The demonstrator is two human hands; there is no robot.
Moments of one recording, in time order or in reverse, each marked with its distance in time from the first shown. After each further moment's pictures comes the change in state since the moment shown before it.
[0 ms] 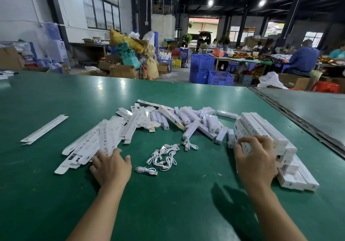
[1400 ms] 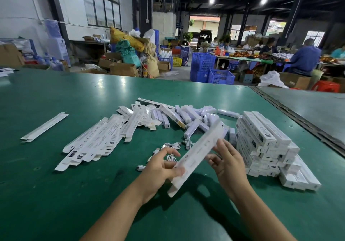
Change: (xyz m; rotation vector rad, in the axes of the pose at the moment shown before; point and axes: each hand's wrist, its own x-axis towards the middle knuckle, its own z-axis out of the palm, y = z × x) left_hand -0.068 0.049 -0.015 -1.191 -1.006 0.342; right_hand -0.028 -0.015 0.026 1.257 -0.625 0.574
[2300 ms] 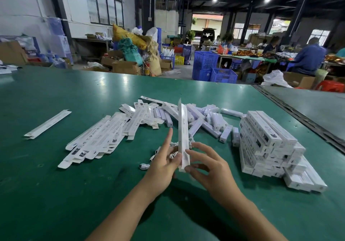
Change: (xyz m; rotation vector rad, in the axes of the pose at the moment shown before) left_hand 0.004 -0.009 0.006 0.216 0.144 0.261; right_hand -0.019 0.017 0.021 -0.919 -0.325 -0.528
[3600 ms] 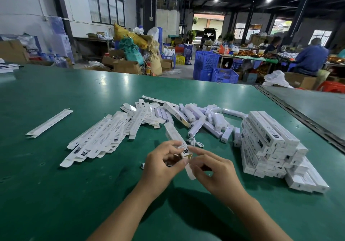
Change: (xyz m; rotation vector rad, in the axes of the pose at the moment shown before) left_hand 0.003 -0.008 -0.004 0.075 0.189 0.234; right_hand 0.002 -0.001 -0.007 -0.083 0.015 -0.203
